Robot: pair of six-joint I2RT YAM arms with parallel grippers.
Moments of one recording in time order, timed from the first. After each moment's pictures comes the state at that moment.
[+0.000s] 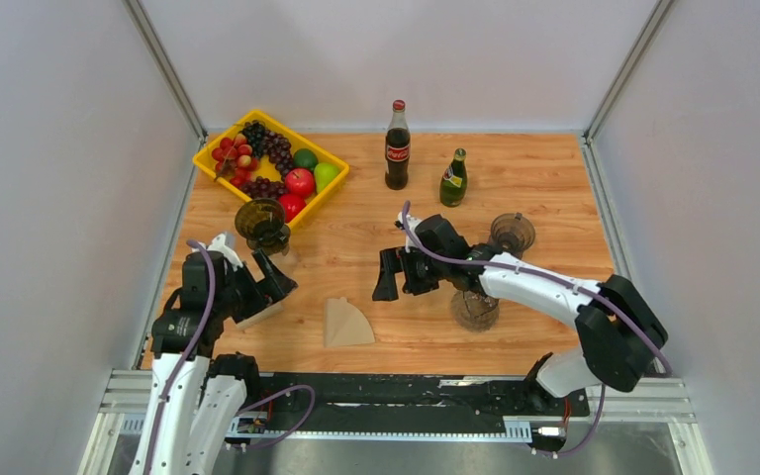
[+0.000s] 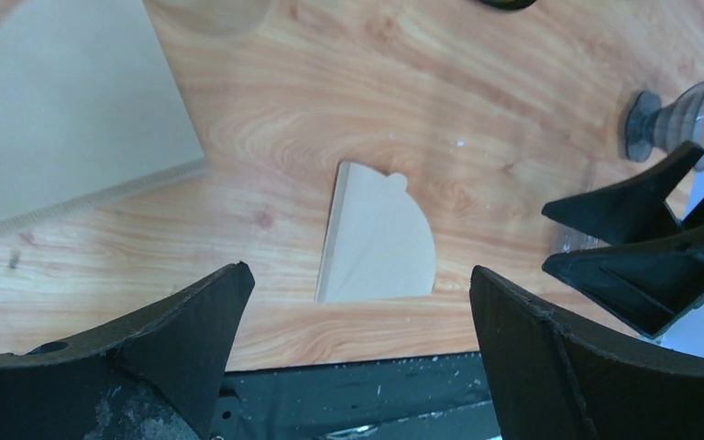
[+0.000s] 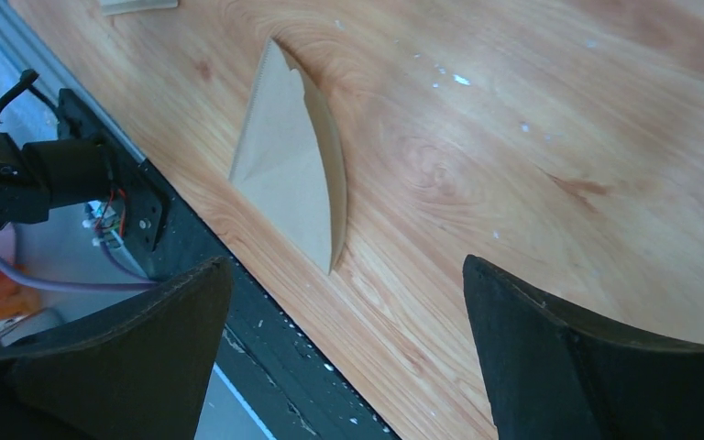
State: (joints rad) left arm -0.05 0.53 0.74 -0.94 0.23 -0.59; right arm 0.79 1.42 0.88 -0.24 -0.31 0.53
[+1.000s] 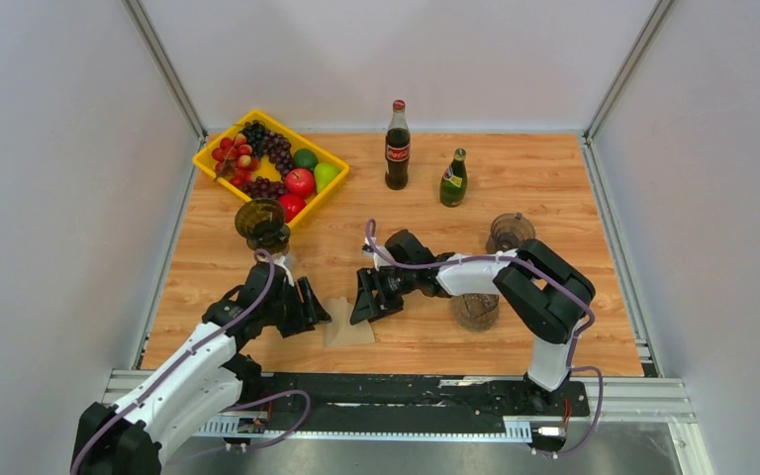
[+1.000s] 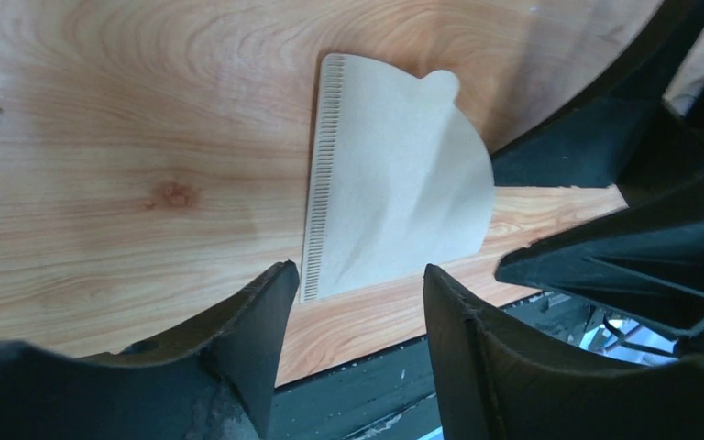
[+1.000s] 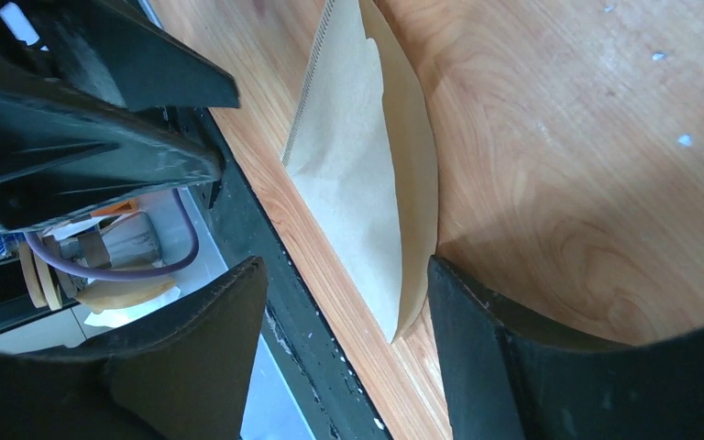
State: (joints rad) left arm -0.43 0.74 0.39 -0.56 0.24 -0.80; right arm 0.84 1.83 0.91 0.10 -0.68 0.66
